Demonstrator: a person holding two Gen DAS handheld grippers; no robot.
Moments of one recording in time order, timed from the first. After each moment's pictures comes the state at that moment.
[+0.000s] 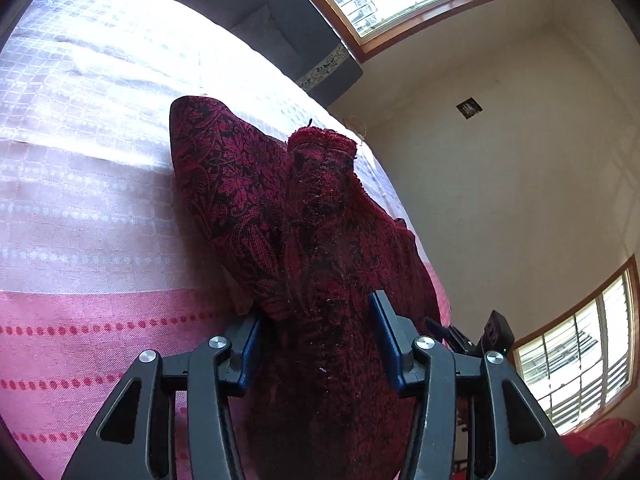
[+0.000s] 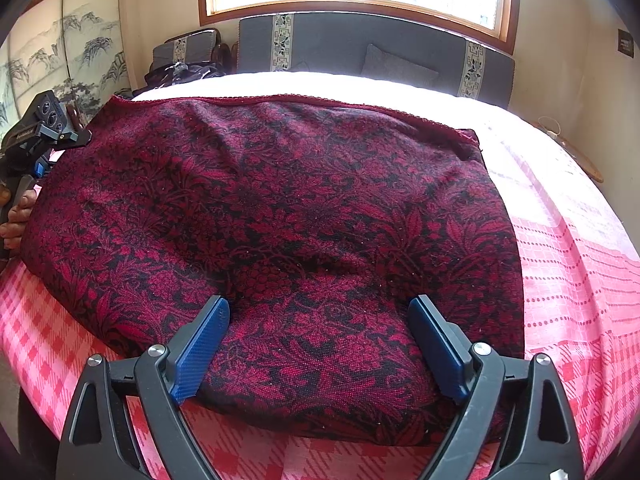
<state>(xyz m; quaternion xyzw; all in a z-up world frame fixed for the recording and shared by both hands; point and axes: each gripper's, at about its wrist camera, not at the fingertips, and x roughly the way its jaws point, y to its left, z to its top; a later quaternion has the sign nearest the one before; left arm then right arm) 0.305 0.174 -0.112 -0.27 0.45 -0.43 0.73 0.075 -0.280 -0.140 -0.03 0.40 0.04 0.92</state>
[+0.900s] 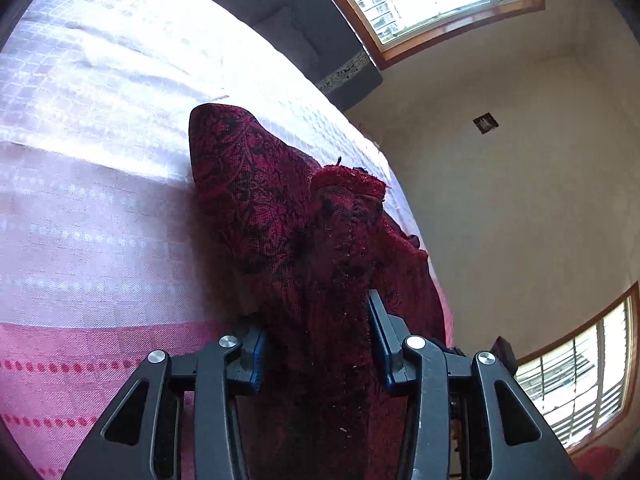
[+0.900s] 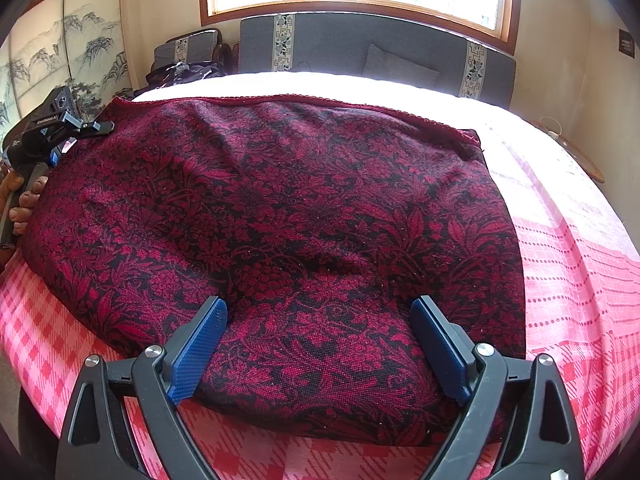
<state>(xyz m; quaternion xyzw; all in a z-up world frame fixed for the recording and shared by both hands) 0.328 0.171 -0.118 -0.28 0.47 -0.39 0.74 0.076 -0.280 -0.140 -0.03 0.40 0.04 0.92</state>
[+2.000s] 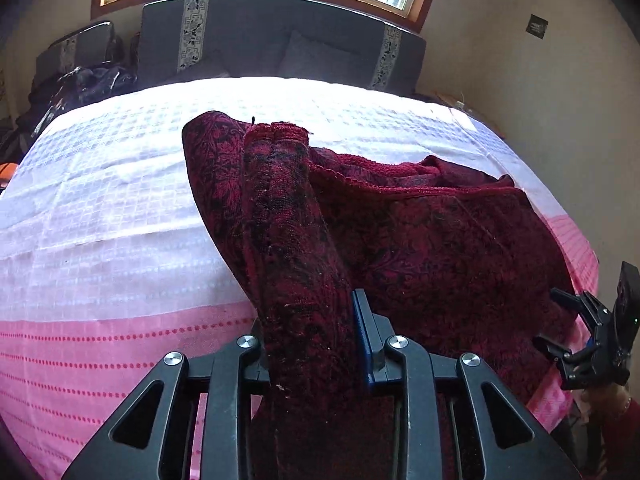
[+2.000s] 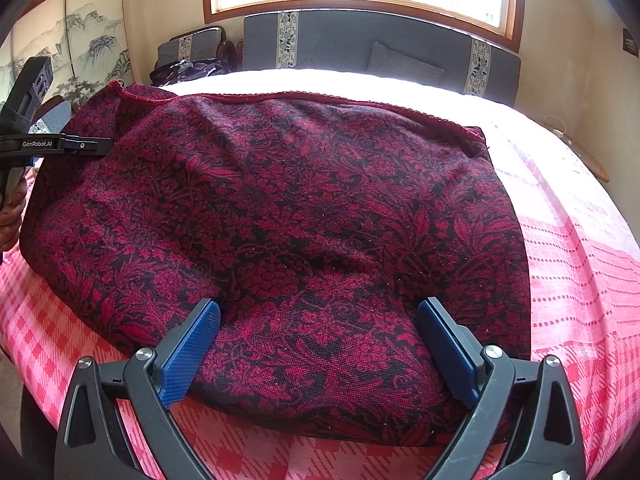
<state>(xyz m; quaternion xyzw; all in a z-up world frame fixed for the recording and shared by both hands) 0.257 0.070 -0.056 -0.01 0.45 -0.23 0.86 0.078 -0.277 -0.141 -0.03 0.40 0.05 0.91</state>
